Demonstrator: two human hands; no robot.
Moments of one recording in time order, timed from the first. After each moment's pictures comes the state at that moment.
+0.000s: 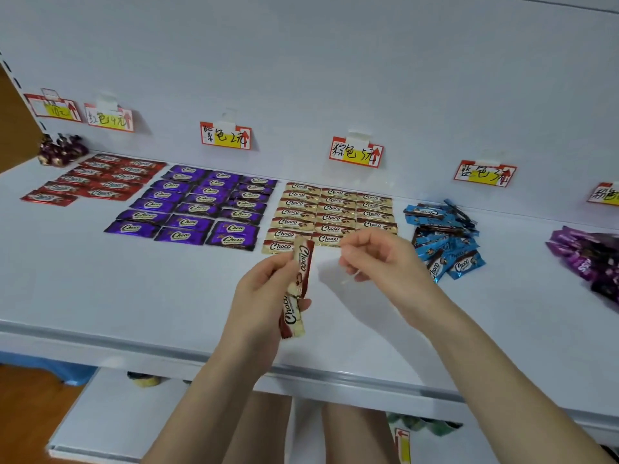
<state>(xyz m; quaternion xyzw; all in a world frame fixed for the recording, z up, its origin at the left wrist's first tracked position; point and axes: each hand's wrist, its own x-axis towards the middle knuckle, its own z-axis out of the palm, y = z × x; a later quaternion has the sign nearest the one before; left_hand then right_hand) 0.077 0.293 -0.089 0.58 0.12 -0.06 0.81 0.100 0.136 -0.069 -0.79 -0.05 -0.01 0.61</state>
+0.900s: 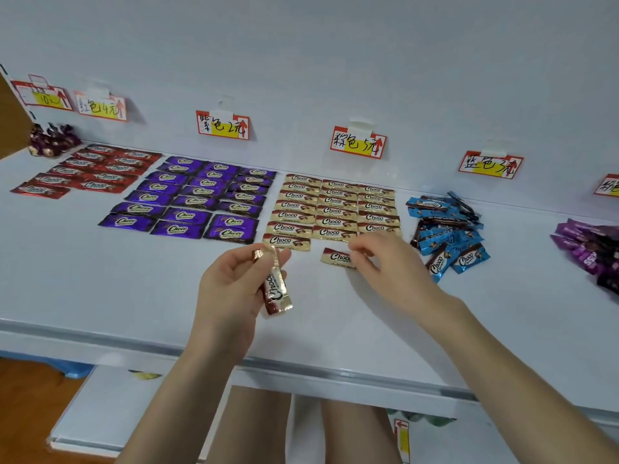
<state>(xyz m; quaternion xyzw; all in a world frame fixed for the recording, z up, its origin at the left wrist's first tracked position) 0.088 0.316 -0.095 0.53 0.12 0.00 0.84 0.123 0.117 -0.099 -0.97 -0.11 -0.10 0.21</state>
